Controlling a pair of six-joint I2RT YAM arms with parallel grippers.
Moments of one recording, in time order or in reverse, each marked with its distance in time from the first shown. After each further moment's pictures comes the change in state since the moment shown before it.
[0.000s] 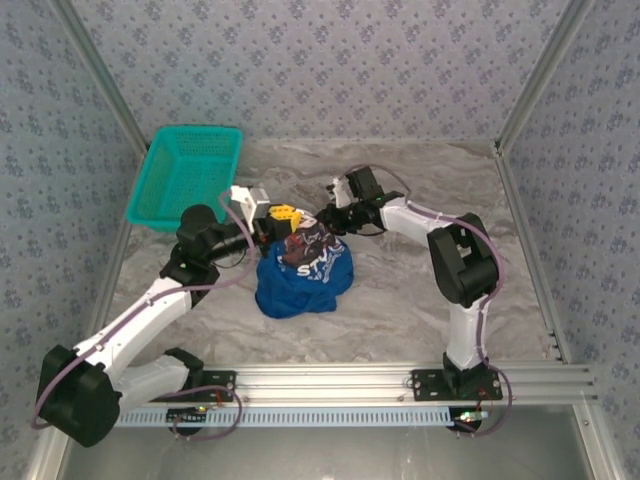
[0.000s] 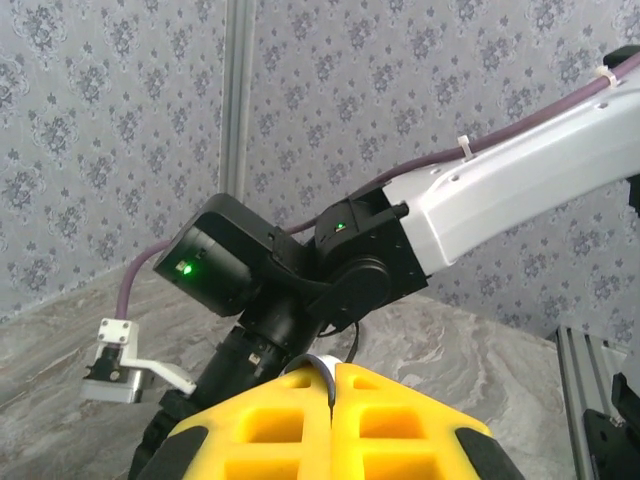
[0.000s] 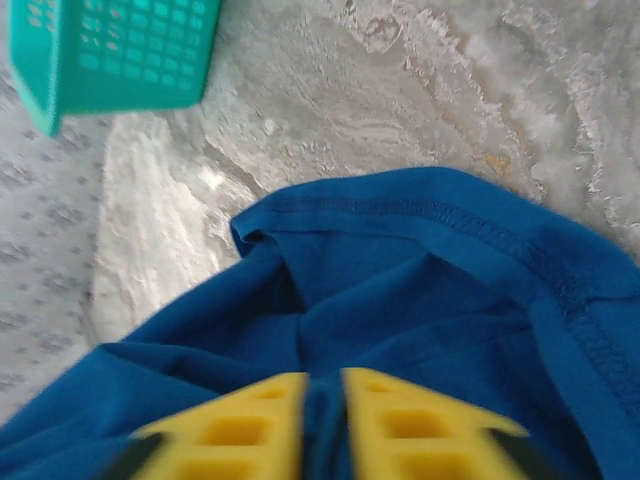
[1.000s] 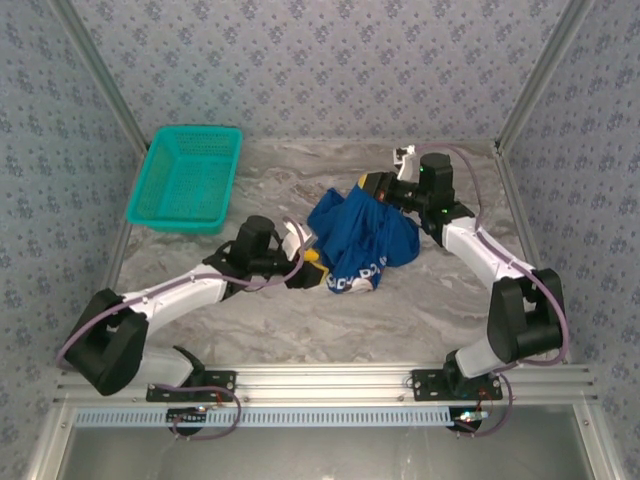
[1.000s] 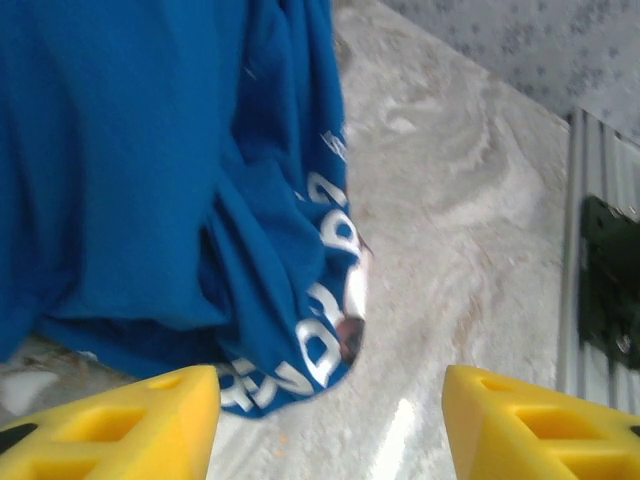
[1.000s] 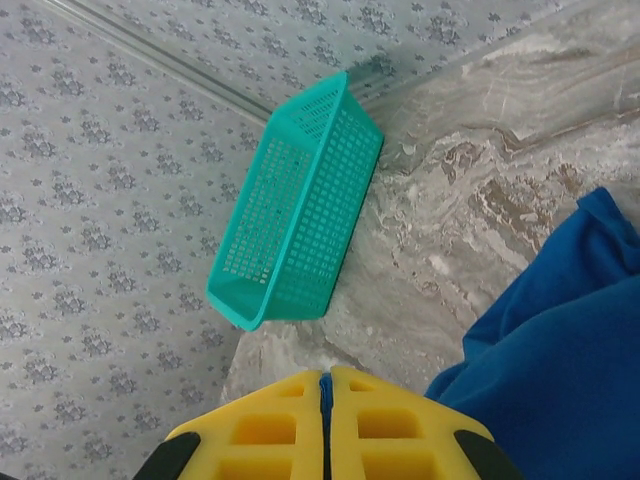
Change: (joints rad) left arm -0.170 0.283 0.017 -0.330 -0.114 0.115; right arm -0.220 -0.478 -0.304 0.364 0.019 0.242
